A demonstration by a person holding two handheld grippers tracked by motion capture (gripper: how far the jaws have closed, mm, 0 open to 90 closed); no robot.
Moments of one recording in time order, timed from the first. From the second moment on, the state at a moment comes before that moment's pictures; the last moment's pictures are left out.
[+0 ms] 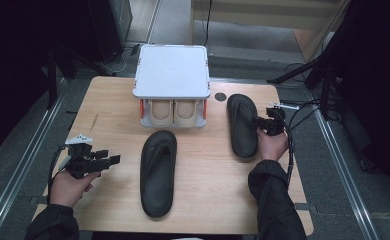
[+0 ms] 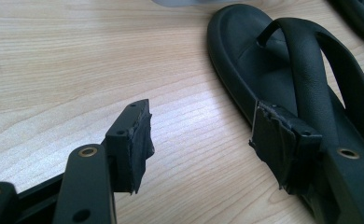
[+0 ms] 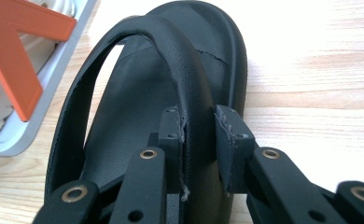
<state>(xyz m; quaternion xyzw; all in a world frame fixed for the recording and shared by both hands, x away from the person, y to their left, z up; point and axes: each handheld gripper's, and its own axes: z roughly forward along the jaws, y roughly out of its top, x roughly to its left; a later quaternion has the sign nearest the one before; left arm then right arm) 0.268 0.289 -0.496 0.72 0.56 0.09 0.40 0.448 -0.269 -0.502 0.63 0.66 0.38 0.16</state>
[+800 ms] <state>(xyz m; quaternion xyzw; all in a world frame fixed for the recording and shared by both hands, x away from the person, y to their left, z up) 0.274 0.285 -0.496 0.73 0.55 0.08 0.40 0.439 -0.258 -0.493 0.61 0.68 0.37 0.14</state>
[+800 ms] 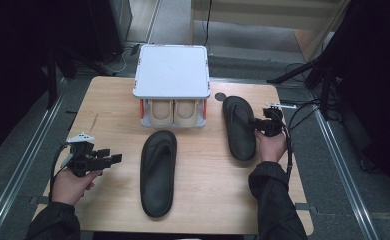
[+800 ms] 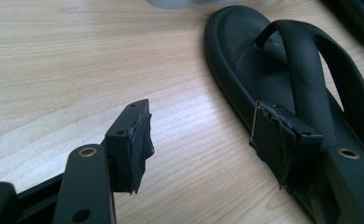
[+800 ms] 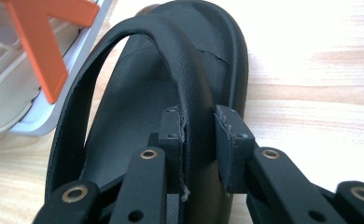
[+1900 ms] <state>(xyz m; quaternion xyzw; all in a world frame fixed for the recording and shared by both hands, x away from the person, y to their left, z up) 0.301 0.262 -0.495 0.75 0.52 0.07 0.40 0.372 -0.233 -0.474 0.57 0.72 0.38 0.13</state>
